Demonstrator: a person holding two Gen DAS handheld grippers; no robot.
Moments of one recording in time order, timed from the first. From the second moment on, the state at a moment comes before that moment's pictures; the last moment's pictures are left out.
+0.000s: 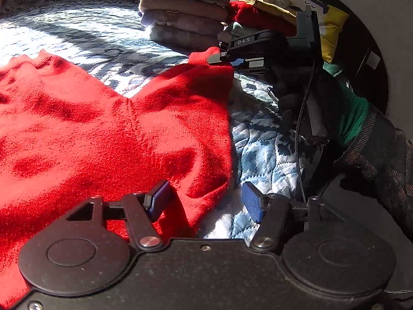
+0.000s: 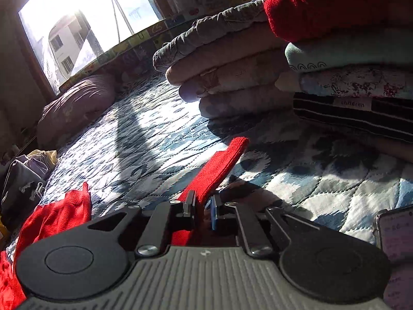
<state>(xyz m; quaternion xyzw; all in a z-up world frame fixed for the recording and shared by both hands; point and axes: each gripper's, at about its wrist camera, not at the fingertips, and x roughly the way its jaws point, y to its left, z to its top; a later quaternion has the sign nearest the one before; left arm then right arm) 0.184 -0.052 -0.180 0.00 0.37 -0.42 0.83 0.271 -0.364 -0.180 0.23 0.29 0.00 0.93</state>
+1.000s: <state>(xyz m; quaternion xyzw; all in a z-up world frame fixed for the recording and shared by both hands) 0.181 -0.036 -0.167 -0.06 0.34 -0.42 0.84 0.189 -0.358 -0.201 0.41 0.30 0.01 0.86</state>
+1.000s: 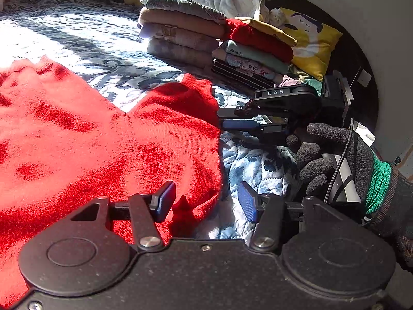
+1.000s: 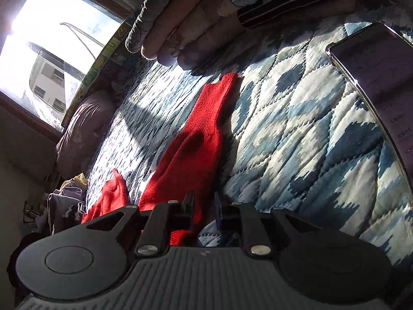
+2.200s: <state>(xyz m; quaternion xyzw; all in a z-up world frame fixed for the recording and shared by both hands) 0.202 0.056 -0.159 -0.14 0.36 -0.31 0.87 0.137 -0.195 -0.176 -0.06 0.32 0.14 0.94</state>
